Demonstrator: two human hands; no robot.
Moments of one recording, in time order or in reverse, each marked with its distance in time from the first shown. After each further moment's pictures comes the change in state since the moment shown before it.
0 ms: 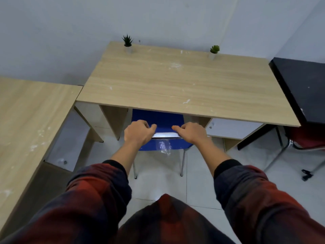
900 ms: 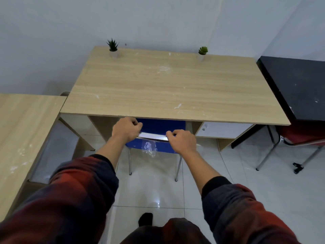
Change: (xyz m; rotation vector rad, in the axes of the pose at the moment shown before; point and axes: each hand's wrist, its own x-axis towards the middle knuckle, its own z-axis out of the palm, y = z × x) left_hand 0.066 0.005 -0.015 0.007 -0.065 0.021; right_hand 0.009 -0.007 0.019 0.203 0.224 0.122
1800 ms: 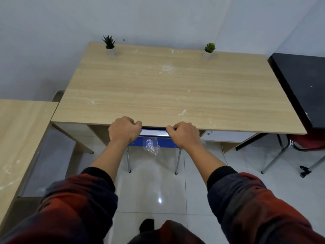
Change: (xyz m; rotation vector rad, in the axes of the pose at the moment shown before) left_hand 0.064 0.010 -0.001 0.053 0.078 -0.082; right_hand 0.088 -0.019 -0.010 -0.030 -0.035 -0.046
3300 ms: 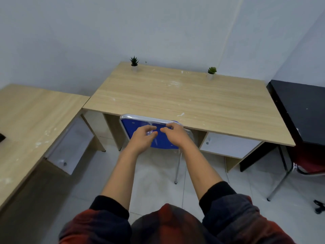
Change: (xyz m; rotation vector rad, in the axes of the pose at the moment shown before) left_hand -0.193 0.037 0.007 -0.606 -0.118 0.106; right_hand -0.123 0.004 -0.051 0.517 -0.281 0.008
